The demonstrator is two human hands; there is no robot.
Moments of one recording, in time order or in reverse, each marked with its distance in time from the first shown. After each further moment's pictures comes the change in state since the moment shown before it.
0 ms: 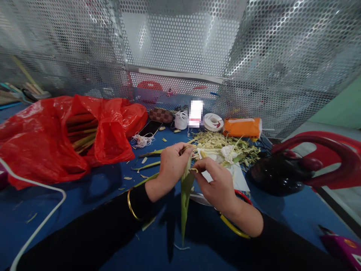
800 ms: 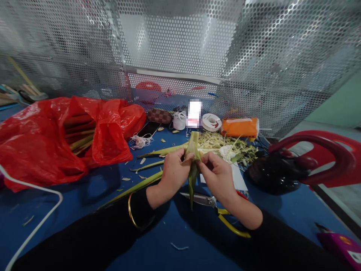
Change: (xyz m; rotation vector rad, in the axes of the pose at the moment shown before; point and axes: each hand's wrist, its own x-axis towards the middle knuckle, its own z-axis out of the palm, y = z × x) left_hand -0.010 -0.005 0.011 0.042 -0.036 -0.091; right_hand 0.009 0.010 -0.001 0.133 0.108 0.255
